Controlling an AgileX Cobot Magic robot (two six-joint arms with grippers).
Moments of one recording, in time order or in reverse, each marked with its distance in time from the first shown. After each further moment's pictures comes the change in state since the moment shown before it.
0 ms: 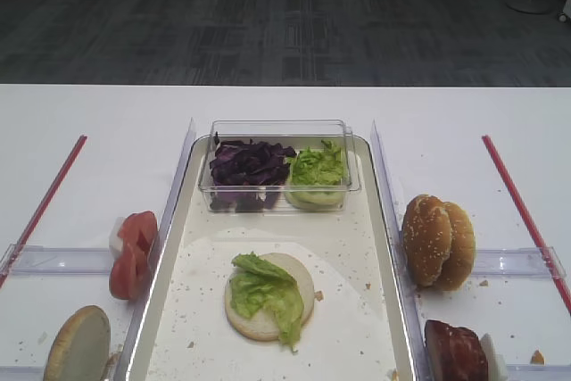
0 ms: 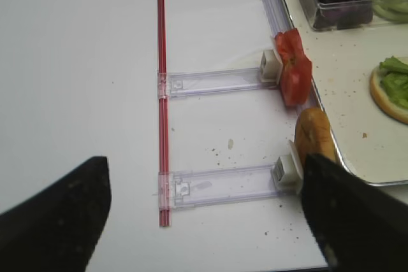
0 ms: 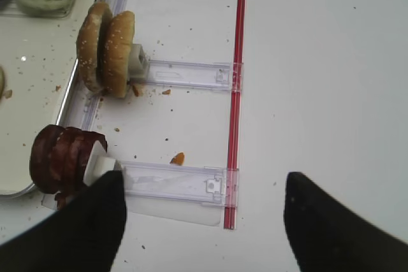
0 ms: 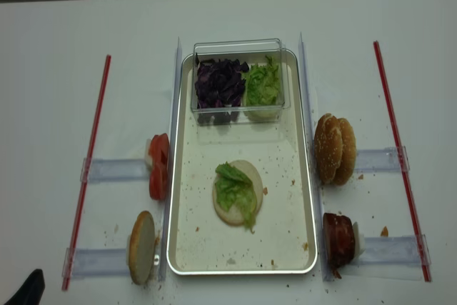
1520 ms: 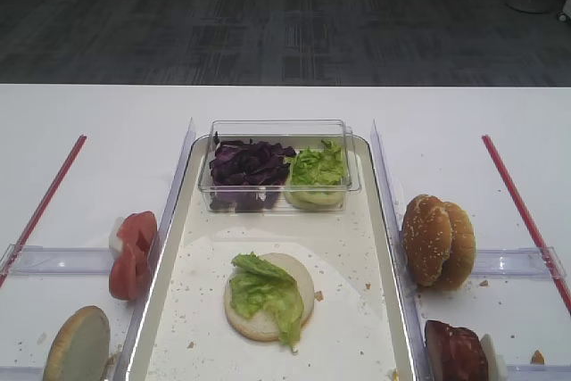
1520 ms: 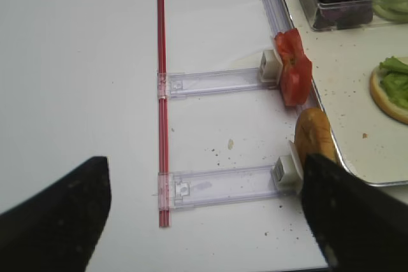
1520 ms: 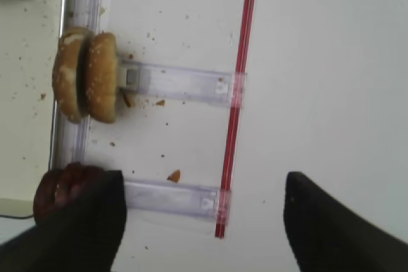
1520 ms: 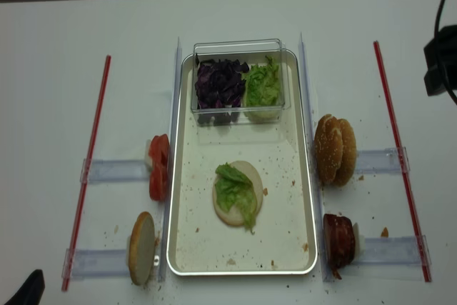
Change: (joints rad) left arm 0.000 0.000 0.000 0.000 0.000 0.000; right arm 0.000 1.031 -0.624 -0.002 0.112 -0.037
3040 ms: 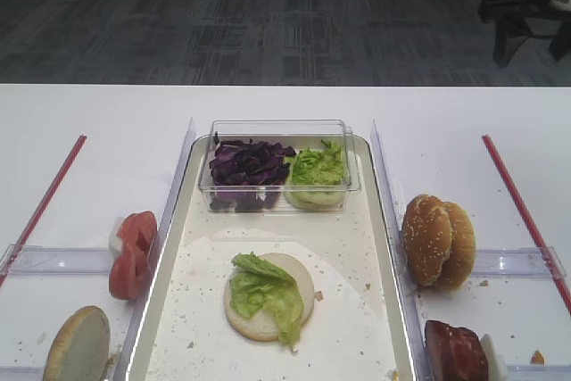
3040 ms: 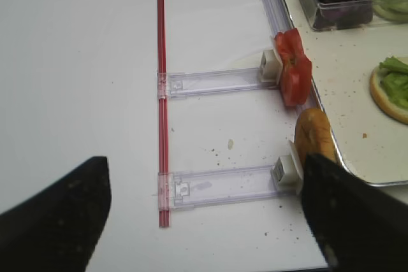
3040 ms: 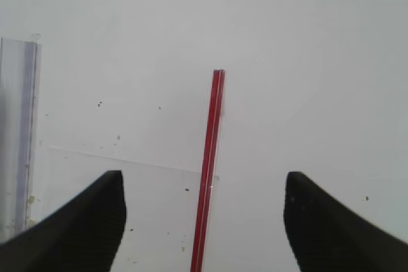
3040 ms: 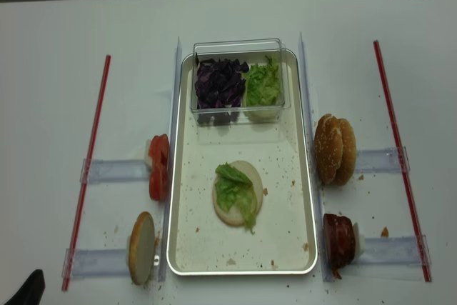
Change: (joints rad) left arm 0.000 0.000 0.000 0.000 0.000 0.000; right arm -0.002 0.814 -0.793 -0.077 -0.004 0.000
